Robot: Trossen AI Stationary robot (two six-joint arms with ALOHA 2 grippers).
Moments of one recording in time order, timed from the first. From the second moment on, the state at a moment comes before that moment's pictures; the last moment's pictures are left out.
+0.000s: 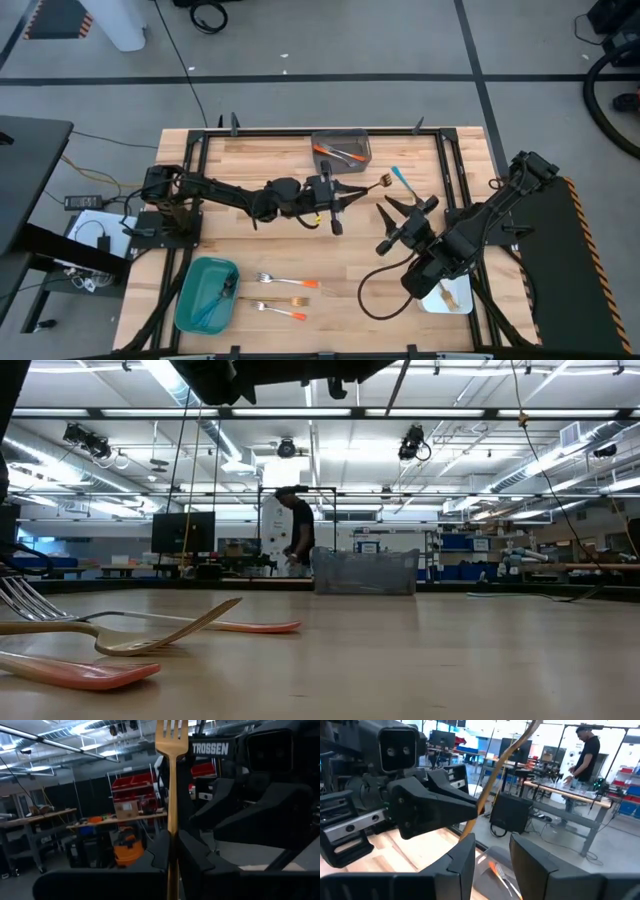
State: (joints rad) left arm -0.04 1.81 1.12 0.97 -0.19 0.20; right arm 0.68 1.42 1.15 -0.83 1.56 0.96
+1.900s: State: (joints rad) left arm -0.10 1.77 1.12 1.19 -0.19 0.25; right arm 0.47 1.26 1.15 0.16 0.93 -0.28
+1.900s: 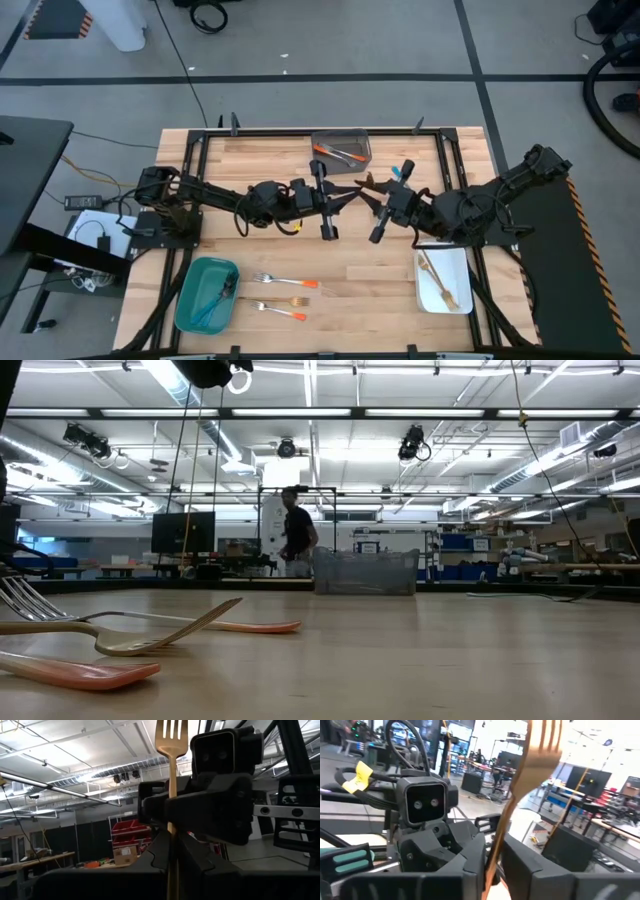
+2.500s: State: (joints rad) left arm -0.10 1.77 1.12 1.10 -0.19 0.25; right arm 0.46 1.26 1.15 0.15 0.96 -0.26
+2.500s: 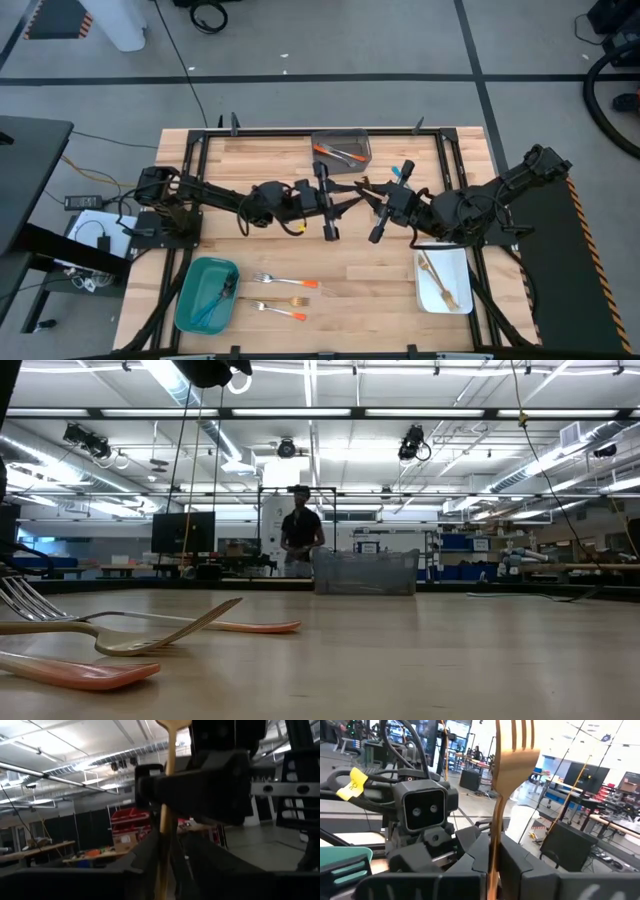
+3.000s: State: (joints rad) left arm -0.11 1.74 1.12 0.69 -0.19 0.17; right arm 0.46 1.26 1.14 0.01 0.97 -0.12
